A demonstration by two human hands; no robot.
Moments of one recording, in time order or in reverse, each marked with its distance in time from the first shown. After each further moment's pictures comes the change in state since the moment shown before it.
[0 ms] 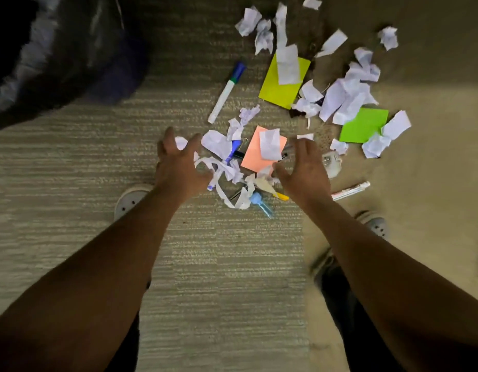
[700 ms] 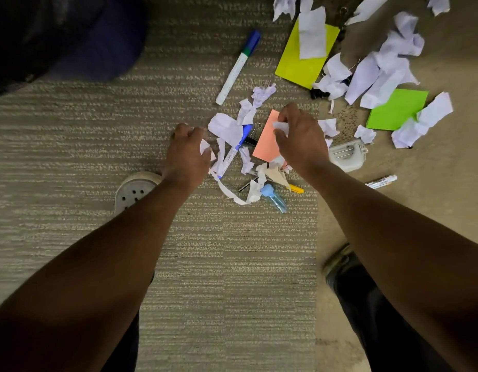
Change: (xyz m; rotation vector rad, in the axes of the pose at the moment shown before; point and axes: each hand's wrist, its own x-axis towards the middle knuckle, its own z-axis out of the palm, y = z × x) left_hand 0.020 -0.015 0.029 -0.037 0.142 0.110; right_hand 0.058 -0.014 0.034 -0.024 -0.036 -0.125
